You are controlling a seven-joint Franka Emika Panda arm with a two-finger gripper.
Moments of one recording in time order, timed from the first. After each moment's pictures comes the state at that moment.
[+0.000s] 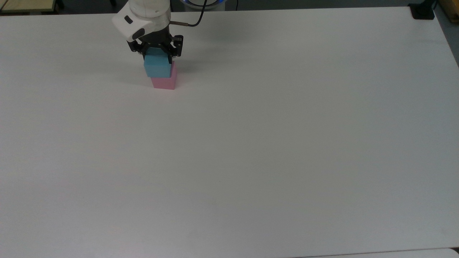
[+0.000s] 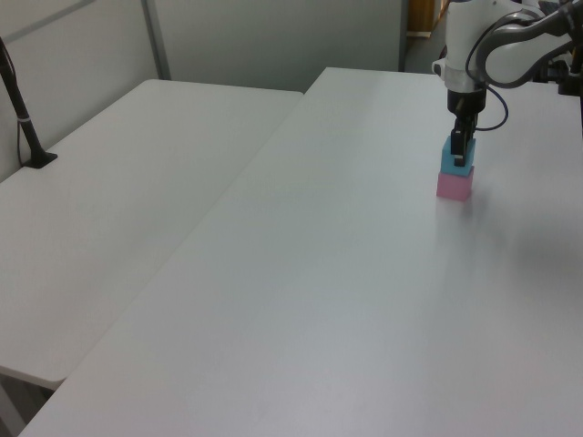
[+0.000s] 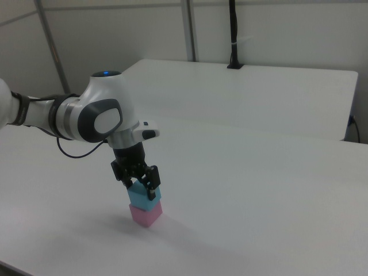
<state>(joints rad) -0.08 -0.05 -0.05 -2.24 -0.15 2.16 -0.03</state>
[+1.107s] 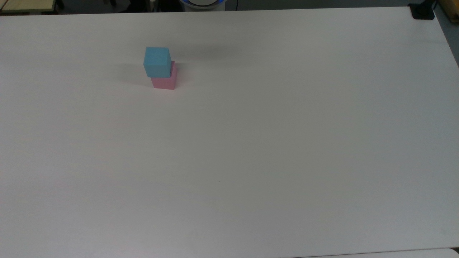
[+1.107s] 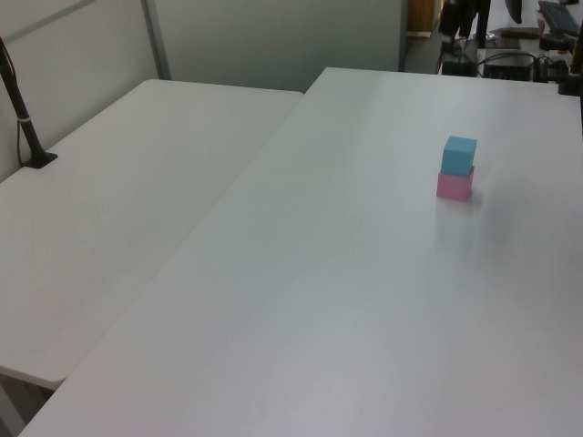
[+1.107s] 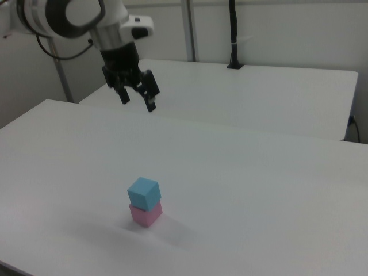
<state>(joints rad) -0.10 -0.10 -0.06 -1.70 -0.04 1.73 0.00</state>
